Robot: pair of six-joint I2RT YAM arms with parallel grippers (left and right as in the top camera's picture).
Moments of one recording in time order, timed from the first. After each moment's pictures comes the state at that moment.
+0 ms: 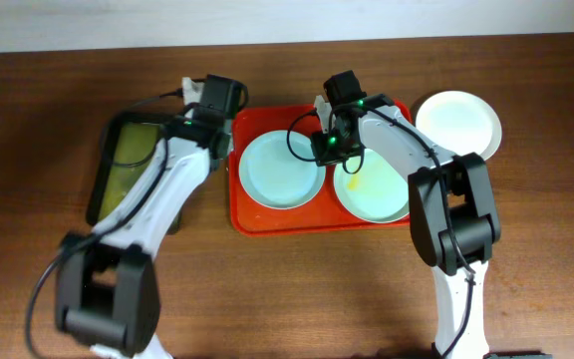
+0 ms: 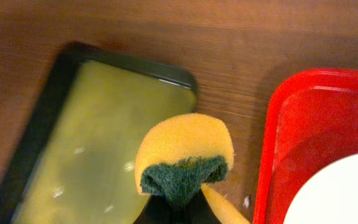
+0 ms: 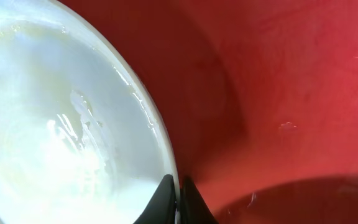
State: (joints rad) left arm -0.31 1.84 1.43 -0.64 -0.51 -0.34; right arm 0.31 2.25 1.70 -0.76 -0.25 0.08
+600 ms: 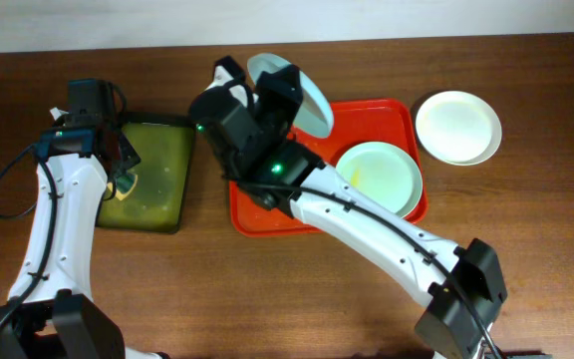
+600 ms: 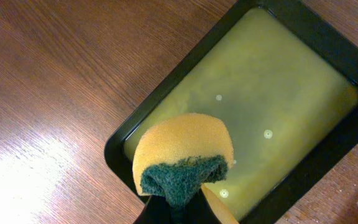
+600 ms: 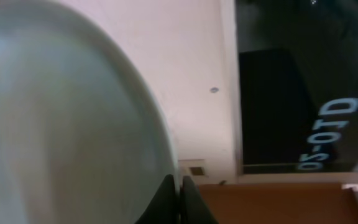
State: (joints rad) left arm 0.10 1.64 1.42 -0.96 -0.33 -0.46; right arm 0.86 1.92 1.79 -0.33 1.23 -0.93
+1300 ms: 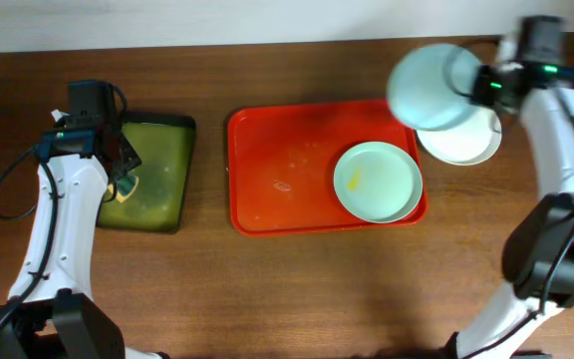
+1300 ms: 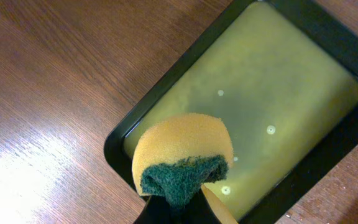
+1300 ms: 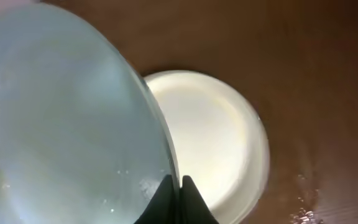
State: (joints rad) left arm 0.10 1.64 1.40 -0.96 -0.32 -0.46; right arm -0.29 2.00 1.77 -0.78 -0.08 0.12
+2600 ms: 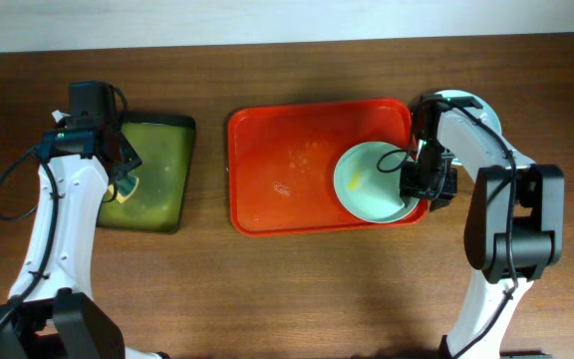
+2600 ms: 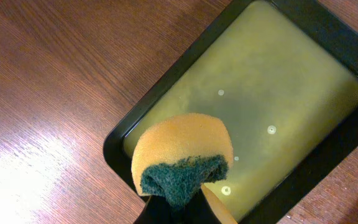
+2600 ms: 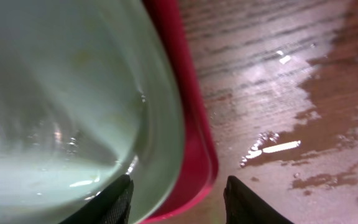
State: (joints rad) left arm 0.10 1.64 1.40 -0.95 -0.32 -0.46; right arm 0.01 2.11 1.51 -1.25 0.02 0.29
